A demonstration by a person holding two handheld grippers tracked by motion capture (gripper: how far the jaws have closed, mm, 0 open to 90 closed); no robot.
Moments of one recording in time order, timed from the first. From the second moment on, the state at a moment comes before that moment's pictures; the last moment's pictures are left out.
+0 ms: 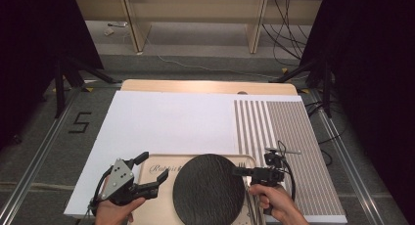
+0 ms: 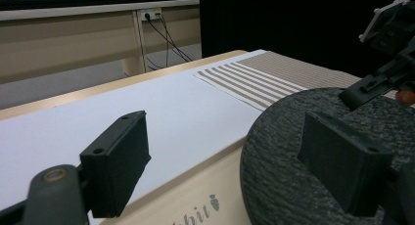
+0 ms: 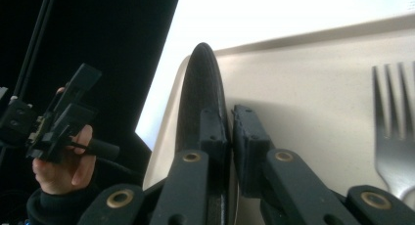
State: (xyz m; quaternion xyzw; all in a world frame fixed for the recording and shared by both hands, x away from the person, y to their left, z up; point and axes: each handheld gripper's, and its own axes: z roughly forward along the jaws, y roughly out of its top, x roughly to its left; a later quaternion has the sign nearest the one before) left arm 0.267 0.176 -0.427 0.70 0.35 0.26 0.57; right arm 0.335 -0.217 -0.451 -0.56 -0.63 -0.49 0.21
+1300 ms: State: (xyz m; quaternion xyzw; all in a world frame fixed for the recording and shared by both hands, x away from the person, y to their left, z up) left arm 0.267 0.176 -0.427 0.70 0.35 0.26 0.57; right arm 0.344 -0.198 -0.467 -0.55 -0.72 -0.41 0.13
